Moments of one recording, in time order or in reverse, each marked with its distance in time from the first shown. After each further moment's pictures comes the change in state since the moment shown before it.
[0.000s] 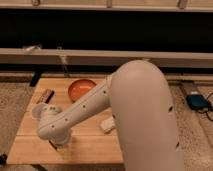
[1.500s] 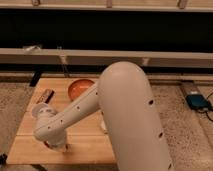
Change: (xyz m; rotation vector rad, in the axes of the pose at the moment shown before) arm 0.026 0.000 0.024 0.022 0.016 0.037
